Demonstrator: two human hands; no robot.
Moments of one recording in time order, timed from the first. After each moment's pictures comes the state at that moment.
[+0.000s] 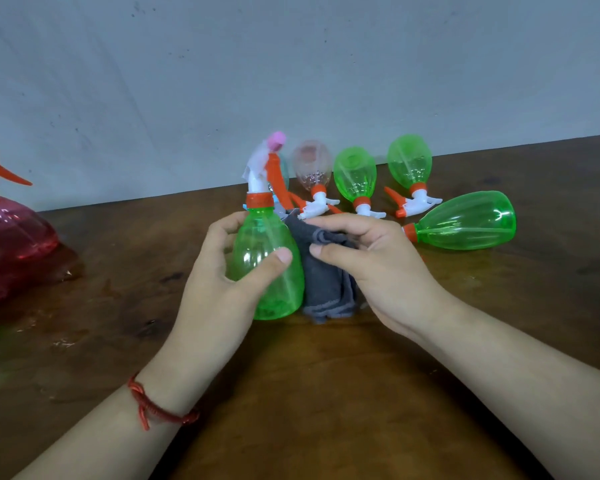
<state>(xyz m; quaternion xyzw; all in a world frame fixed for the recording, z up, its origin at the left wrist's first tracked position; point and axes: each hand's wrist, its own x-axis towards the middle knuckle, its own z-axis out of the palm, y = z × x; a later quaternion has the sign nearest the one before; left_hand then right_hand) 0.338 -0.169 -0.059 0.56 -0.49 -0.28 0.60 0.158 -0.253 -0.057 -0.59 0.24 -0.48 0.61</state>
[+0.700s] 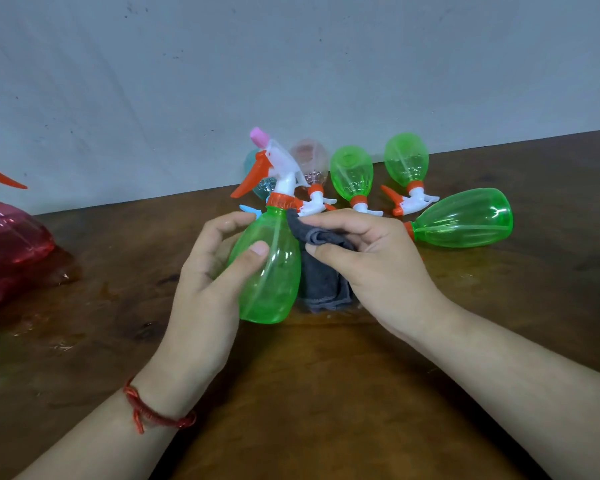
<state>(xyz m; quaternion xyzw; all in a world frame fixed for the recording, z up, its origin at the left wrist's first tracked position) 0.336 -0.166 -0.055 0.50 -0.46 -0.34 0.66 0.156 -0.247 -0.054 -0.63 0.24 -0.51 0.54</state>
